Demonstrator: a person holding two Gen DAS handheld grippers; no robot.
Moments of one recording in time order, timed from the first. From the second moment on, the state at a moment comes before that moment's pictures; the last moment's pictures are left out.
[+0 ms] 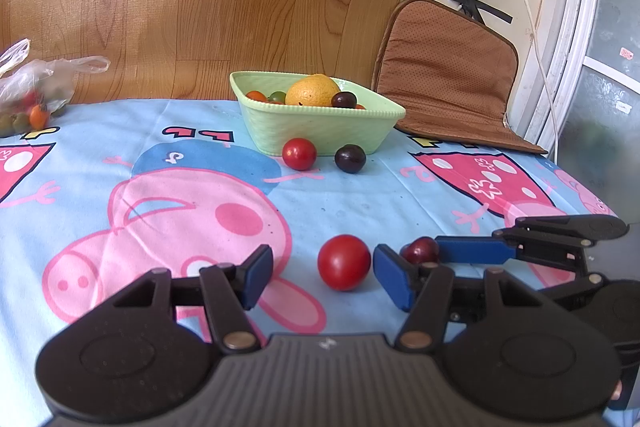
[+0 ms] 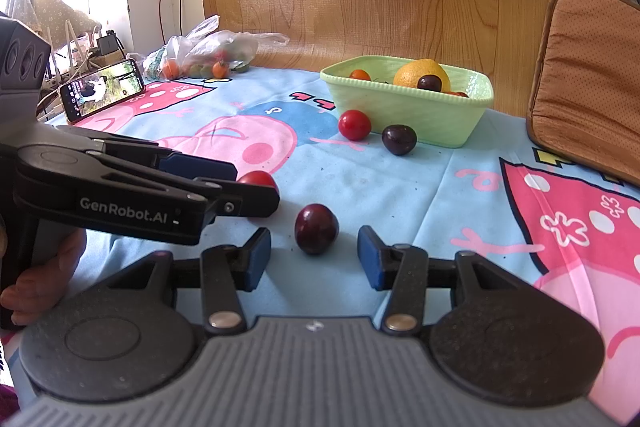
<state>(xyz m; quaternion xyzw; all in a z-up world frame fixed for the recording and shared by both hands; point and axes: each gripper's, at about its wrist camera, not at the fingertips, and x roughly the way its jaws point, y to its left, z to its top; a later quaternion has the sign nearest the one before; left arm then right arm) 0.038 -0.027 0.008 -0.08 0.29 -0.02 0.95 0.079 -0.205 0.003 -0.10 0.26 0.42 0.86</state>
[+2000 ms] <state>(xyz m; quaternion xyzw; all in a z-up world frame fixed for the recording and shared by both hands) 0.039 -0.030 0.006 -0.07 0.29 -0.03 0.95 0.079 -0.205 0.004 -0.10 0.26 0.42 0.86</state>
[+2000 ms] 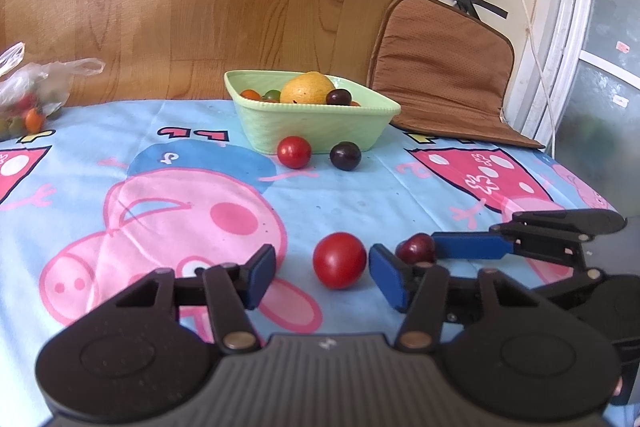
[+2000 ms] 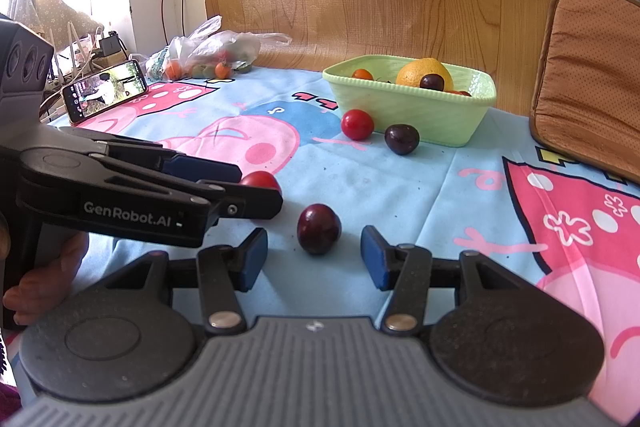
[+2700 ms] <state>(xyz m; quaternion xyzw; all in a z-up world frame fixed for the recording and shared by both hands) 0.091 -0.017 0.042 -0.09 0.27 -0.06 0.96 0.123 -0.206 0.028 -0.09 0.22 0.42 0.88</state>
